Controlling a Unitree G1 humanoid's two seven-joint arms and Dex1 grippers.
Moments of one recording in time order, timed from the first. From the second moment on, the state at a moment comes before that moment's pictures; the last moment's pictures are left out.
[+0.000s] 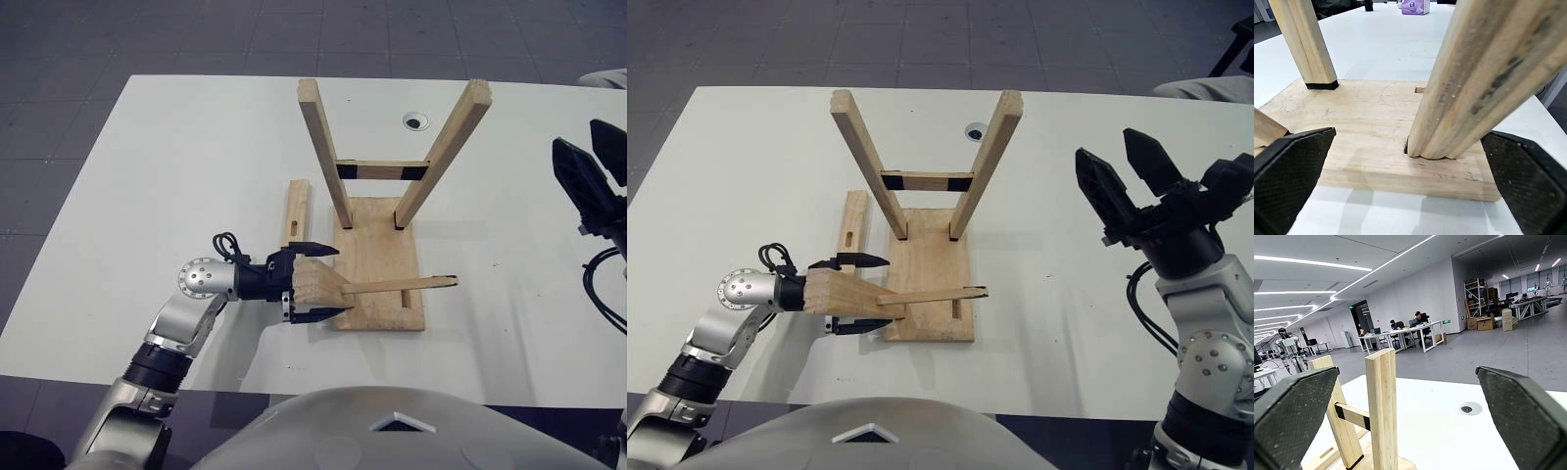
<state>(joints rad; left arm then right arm) 0.03 0.58 -0.29 -0.04 -0.35 -0.06 -1.18 0.14 -0.58 -0.51 -0.45 1.05 0.46 0.59</state>
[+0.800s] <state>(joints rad) 0.08 0.73 0.09 -0.62 -0.73 0.15 -1.11 0.16 -0.56 -0.51 -0.45 1.01 0.44 0.61</state>
